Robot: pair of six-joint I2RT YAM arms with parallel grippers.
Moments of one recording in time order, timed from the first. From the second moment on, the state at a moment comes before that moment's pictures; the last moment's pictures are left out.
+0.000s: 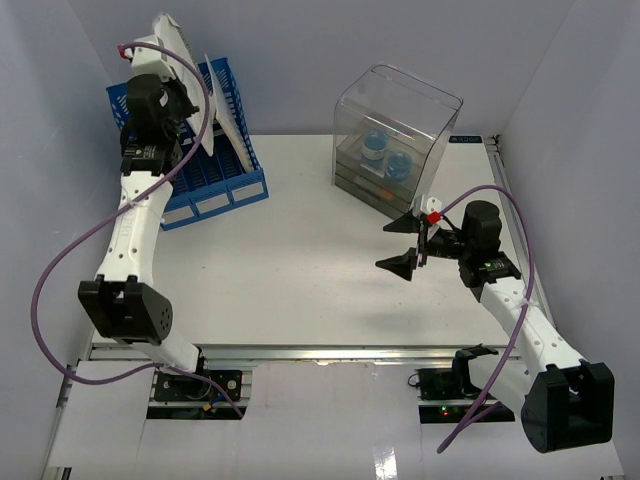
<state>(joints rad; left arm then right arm) -0.05 1.56 1.75 -0.14 -0.17 -0.15 0.20 1.00 0.66 0.07 -1.13 -0.31</state>
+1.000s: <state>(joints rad) -0.23 1.59 1.69 -0.07 -0.16 -0.18 0.14 1.02 0.66 0.08 -1.14 -0.29</state>
